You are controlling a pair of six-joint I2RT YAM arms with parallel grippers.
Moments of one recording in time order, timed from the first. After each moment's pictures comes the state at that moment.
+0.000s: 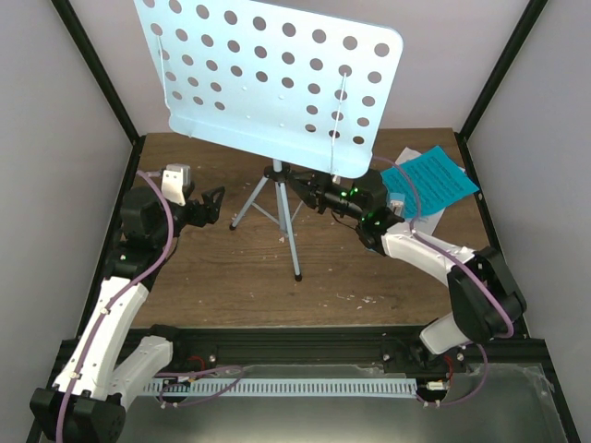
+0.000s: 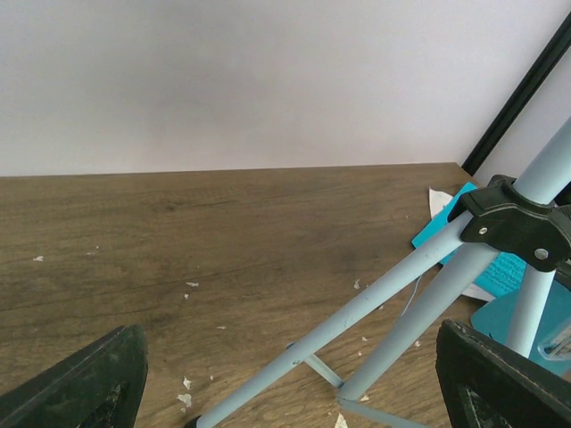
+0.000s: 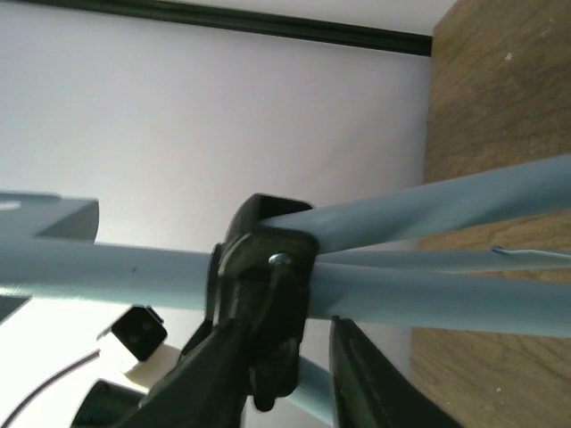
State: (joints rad) left arm -0.18 0.85 0.84 -0.25 0.27 -0.19; right arm 0.58 1.48 0.90 0.60 -0.52 1.44
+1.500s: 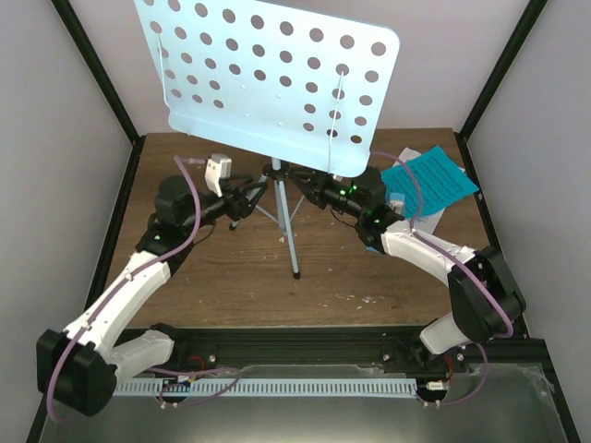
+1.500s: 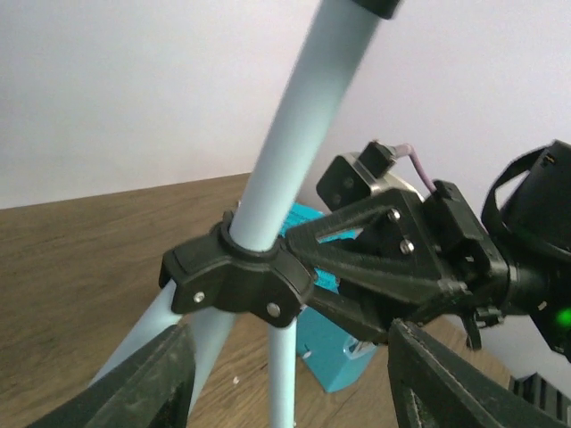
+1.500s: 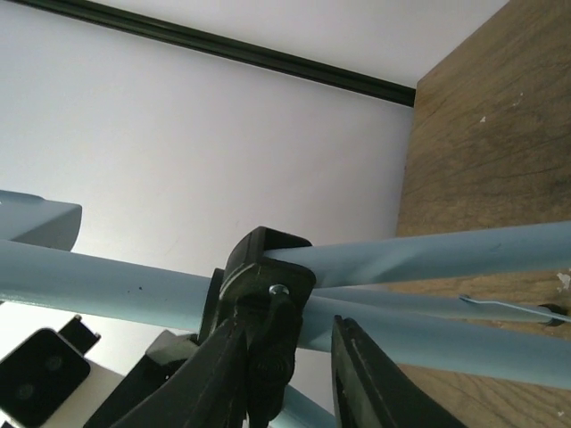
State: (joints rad) left arm -0.38 1.03 0.83 0.10 0.51 -0.36; right arm 0.58 1.49 0.93 0.55 -0.44 1.30
